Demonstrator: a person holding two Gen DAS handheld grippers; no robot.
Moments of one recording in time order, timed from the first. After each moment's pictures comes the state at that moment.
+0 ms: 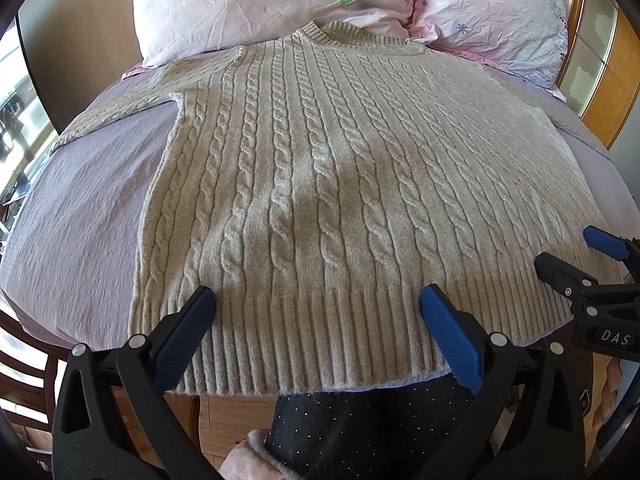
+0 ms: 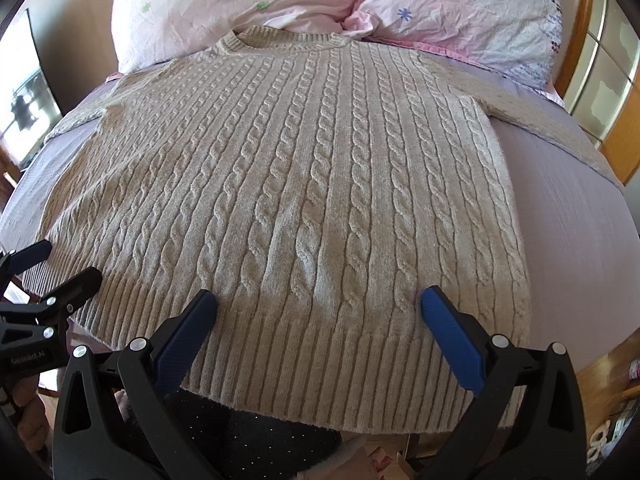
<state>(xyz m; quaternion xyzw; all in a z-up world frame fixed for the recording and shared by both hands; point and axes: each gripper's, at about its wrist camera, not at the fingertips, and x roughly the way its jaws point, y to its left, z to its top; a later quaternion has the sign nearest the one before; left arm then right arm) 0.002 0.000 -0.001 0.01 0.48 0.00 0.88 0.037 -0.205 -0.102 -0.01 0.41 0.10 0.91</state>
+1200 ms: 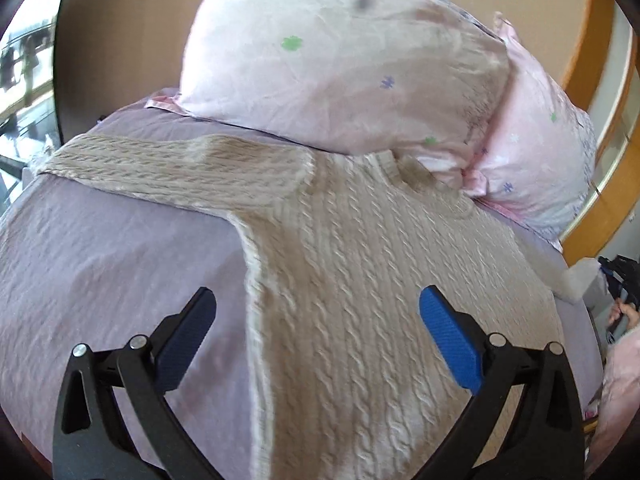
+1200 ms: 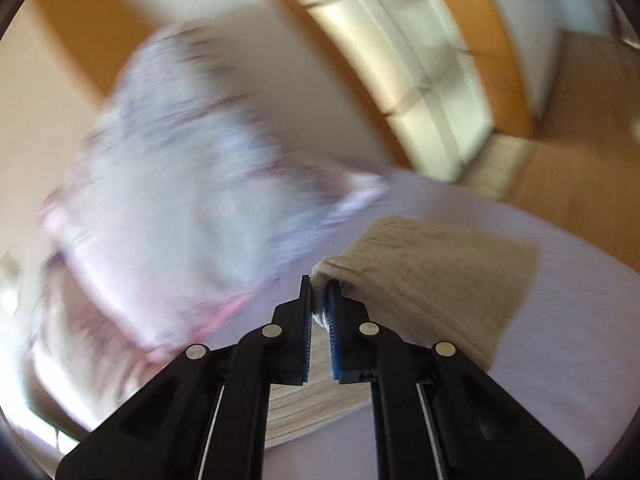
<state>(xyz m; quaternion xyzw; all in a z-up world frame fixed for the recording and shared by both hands) 0.109 0.137 0.048 -0.16 0.36 0.00 0.92 0.191 -0.533 -0.010 0.37 0.18 -0.04 0.91</state>
